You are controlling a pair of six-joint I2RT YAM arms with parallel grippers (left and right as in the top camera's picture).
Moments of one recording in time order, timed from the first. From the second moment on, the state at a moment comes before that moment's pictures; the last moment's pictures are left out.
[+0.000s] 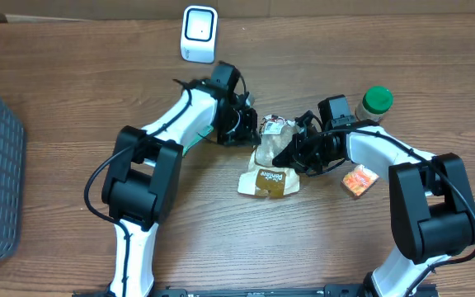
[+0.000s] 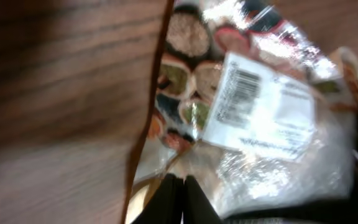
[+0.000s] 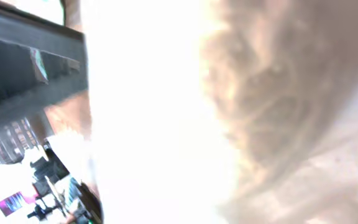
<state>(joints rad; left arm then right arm) -0.39 2.21 1.63 -0.82 0.62 -0.42 0.21 1.87 1.02 -0.50 -0.76 0.38</state>
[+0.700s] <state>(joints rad) 0.17 1.89 2.01 -1.34 0.52 -0.07 0.23 1.67 1.11 -0.68 -0.88 0.10</state>
